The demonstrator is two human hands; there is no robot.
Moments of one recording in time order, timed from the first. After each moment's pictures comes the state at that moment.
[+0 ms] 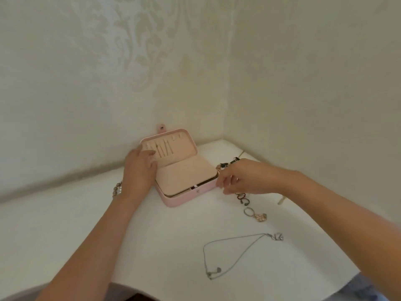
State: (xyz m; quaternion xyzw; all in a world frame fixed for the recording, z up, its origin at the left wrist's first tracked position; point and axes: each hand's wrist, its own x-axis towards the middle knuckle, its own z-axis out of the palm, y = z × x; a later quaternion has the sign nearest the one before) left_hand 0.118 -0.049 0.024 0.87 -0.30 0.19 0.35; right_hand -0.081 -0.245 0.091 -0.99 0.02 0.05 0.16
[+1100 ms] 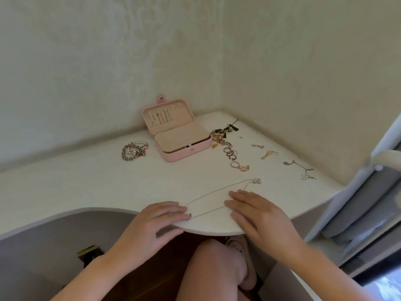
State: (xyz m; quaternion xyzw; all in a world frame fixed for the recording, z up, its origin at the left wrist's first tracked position) left_hand -0.095 0.066 -0.028 0.77 -0.56 0.03 0.29; right_hand -0.255 -0.167 -0.034 -0.96 0.03 -0.25 0.15
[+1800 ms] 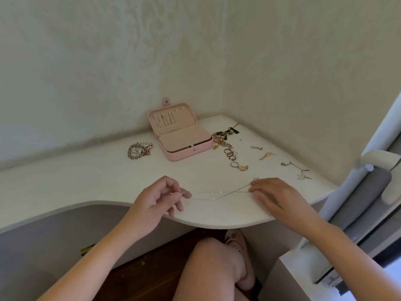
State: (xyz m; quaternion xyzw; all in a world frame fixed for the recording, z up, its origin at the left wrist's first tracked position) left_hand -0.108 0.049 0.018 0.72 -0.40 -0.17 0.54; right_hand -0.266 -0.222 -0.012 -0.96 0.07 -0.20 0.19
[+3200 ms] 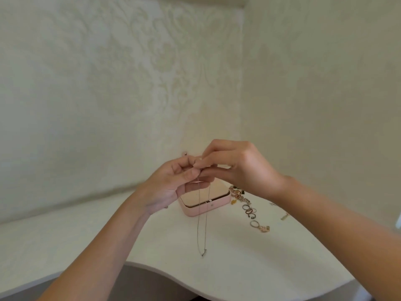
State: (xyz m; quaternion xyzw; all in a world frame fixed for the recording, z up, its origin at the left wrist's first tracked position) left_hand -0.042 0.010 0.154 0.50 -0.46 -0.31 0.66; right_hand -0.141 -0.155 0.180 -0.86 -0.29 -0.39 0.17
